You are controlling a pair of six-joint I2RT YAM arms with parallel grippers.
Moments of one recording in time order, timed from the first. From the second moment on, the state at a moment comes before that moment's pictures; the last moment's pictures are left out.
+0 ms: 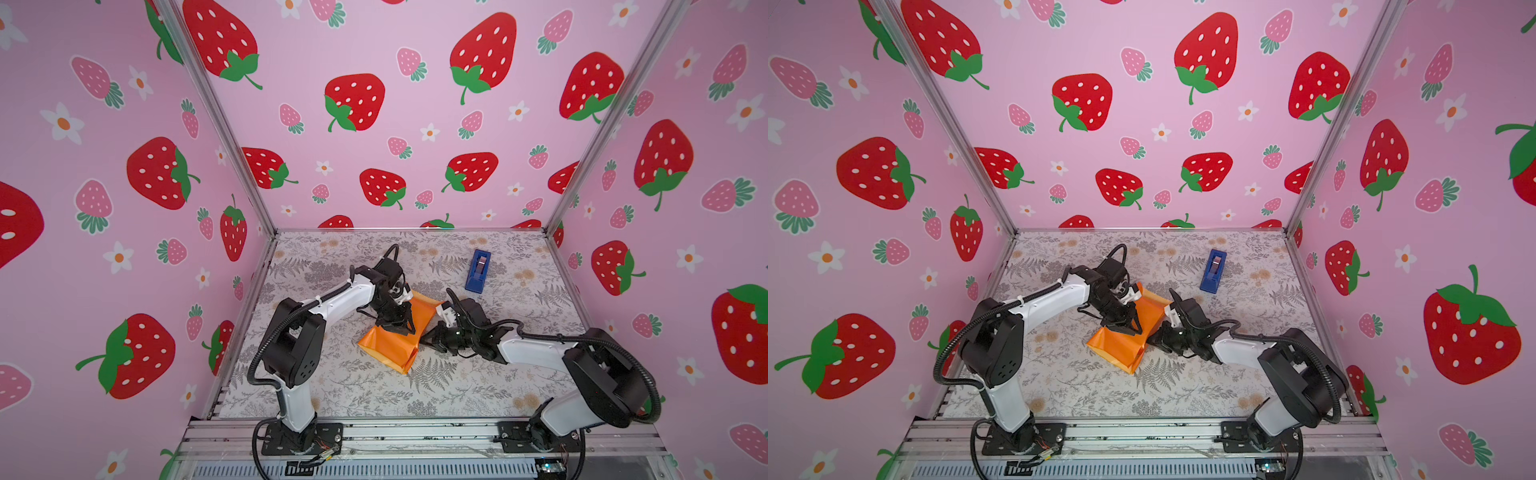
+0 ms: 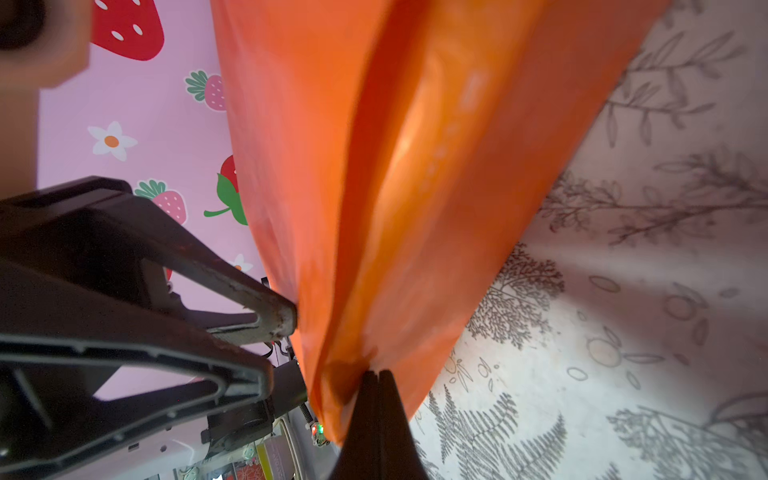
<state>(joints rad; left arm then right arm) -0.56 1.84 1.37 -0.93 0.63 -0.35 0.78 1.52 0.60 0.22 -0.56 1.06</state>
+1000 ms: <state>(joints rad) -0.59 1.85 1.37 -0.91 0.67 -0.37 0.79 1.54 0.60 0.24 -0.58 1.06</state>
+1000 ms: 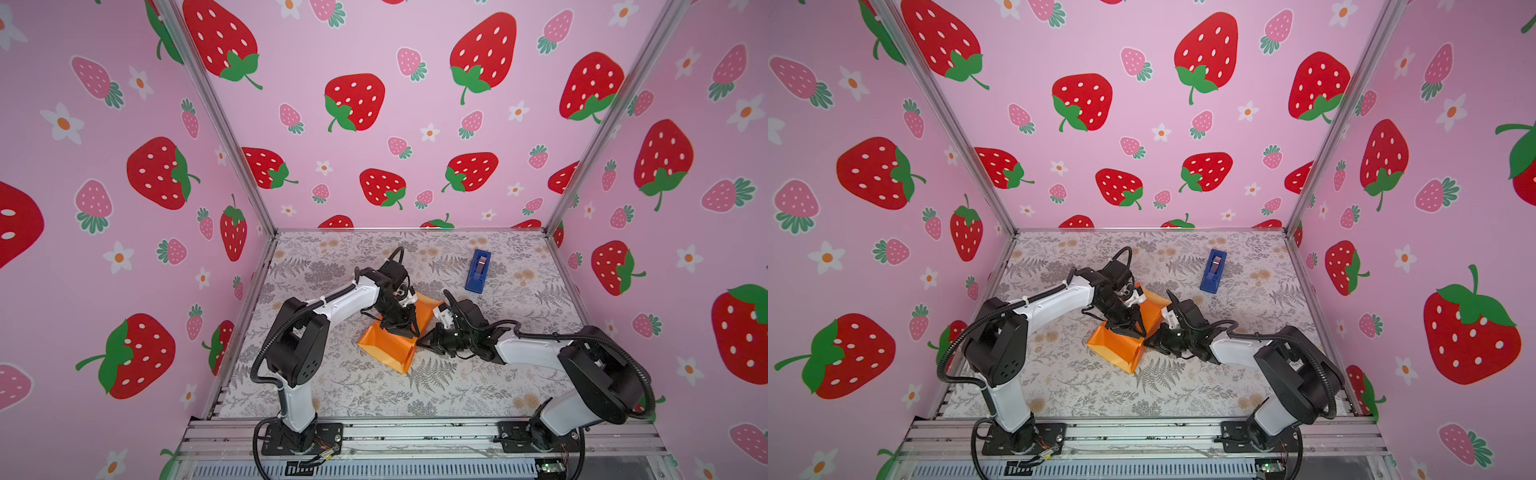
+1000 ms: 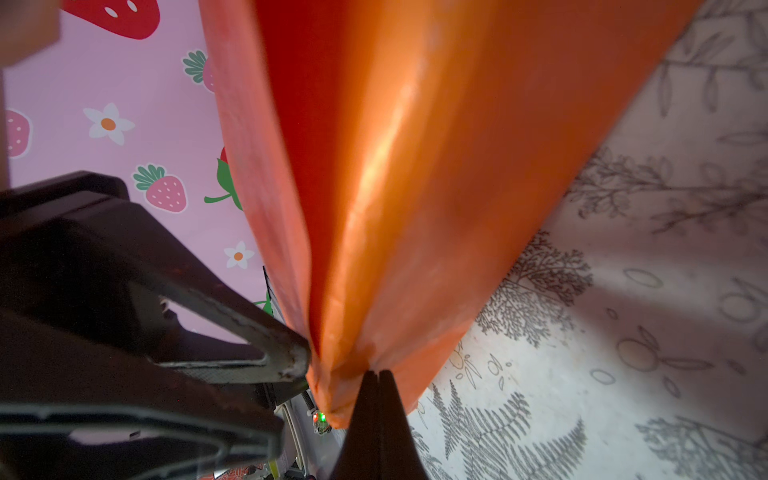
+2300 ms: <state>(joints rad) -0.60 1.80 1.37 -0.92 0.56 -0.40 0.66 1.60 0.66 0.28 -0.59 1.06</state>
